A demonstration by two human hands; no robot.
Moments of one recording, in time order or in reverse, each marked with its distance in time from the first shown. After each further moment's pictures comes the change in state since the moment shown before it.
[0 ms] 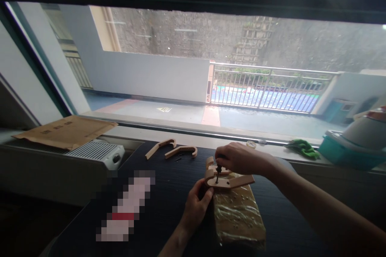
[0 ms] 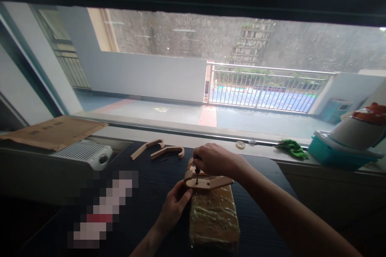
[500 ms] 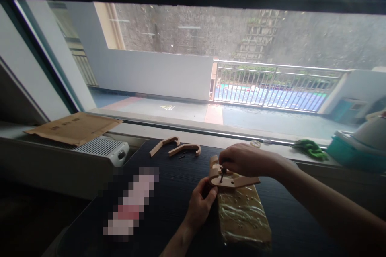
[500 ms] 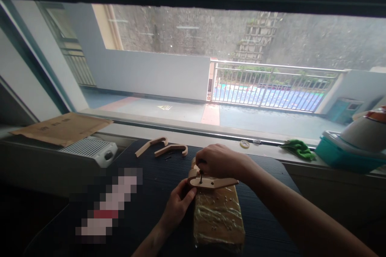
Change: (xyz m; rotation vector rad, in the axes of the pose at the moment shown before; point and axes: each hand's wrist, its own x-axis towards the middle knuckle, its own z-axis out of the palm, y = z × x) left_hand -0.001 -0.004 -0.002 0.014 0.002 -0.002; right_hand 0.001 -0.001 0.002 -0.005 -0.059 -0.085
